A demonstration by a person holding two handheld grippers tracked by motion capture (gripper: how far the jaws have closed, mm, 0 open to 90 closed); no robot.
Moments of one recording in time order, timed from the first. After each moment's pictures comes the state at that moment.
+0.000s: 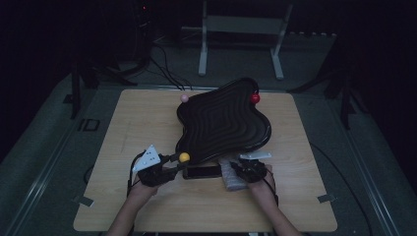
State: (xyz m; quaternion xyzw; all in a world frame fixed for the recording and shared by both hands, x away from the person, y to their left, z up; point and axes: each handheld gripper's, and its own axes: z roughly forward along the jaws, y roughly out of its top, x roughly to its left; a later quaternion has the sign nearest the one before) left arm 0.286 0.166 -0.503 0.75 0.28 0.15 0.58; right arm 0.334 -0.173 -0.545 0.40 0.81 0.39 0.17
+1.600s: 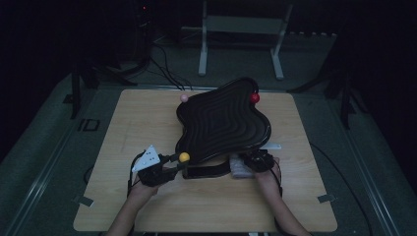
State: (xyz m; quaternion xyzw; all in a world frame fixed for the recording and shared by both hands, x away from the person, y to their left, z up) left arm 0.287 0.167 -0.505 0.74 0.29 0.15 0.59; right arm 0.361 -0.199 -0.545 0.44 0.78 0.40 0.19
